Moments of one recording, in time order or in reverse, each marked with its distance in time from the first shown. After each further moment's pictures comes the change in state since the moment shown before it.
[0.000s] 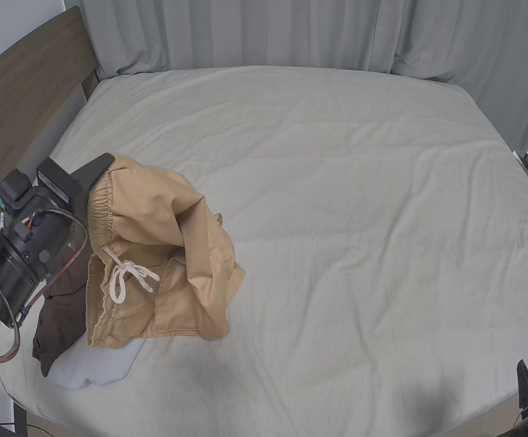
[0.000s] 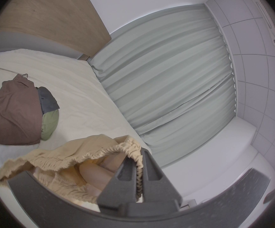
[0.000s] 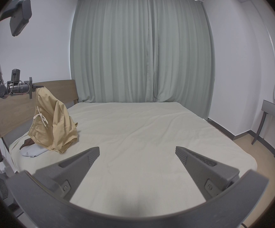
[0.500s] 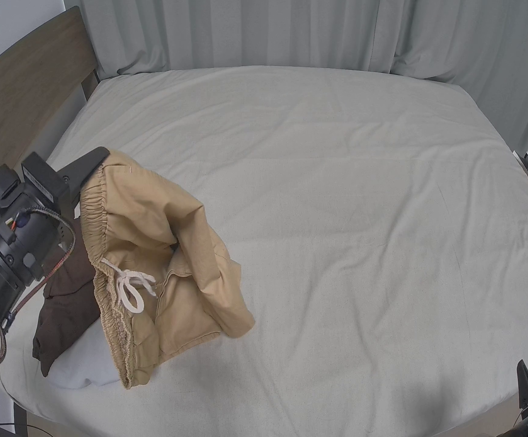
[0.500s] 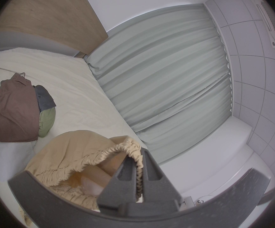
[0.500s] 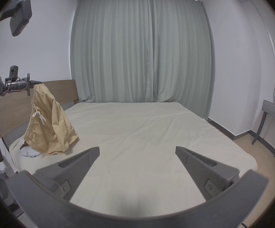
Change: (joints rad) left arm -0.044 -0.077 -0.017 0.080 0.000 0.000; right arm 0.002 0.000 0.000 0.000 0.000 0.000
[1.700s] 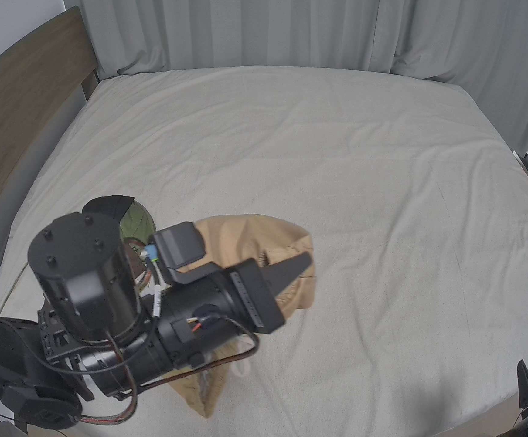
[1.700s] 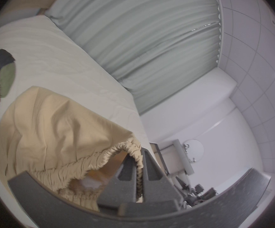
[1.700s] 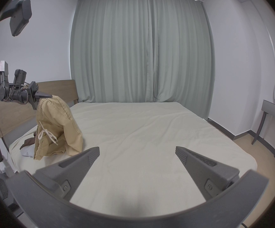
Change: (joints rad) left arm -0.414 0.341 -0.099 0.000 -0.117 0.161; right arm -0.001 0.000 0.000 0.000 0.000 0.000
